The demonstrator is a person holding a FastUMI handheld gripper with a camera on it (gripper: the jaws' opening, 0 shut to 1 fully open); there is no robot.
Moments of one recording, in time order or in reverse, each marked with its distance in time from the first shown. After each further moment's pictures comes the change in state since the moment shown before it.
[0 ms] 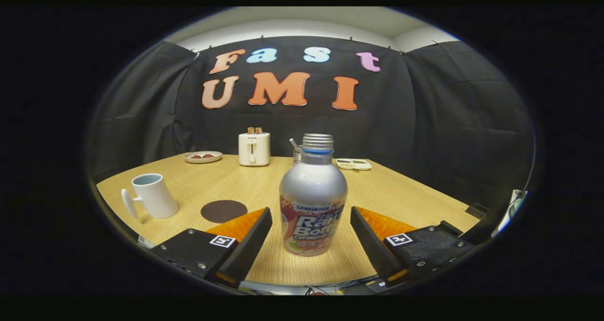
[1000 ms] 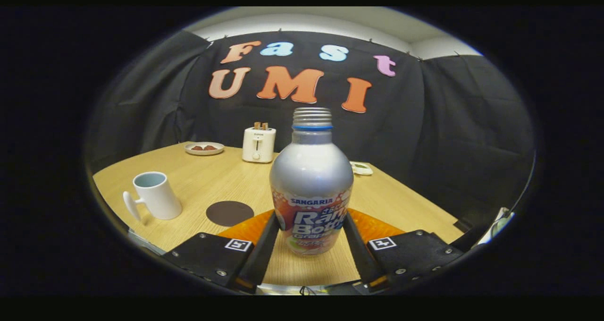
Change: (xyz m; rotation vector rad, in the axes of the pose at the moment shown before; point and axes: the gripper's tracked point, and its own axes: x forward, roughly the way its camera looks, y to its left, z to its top) arm -0.010 0.031 0.039 -0.165 0.021 -0.022
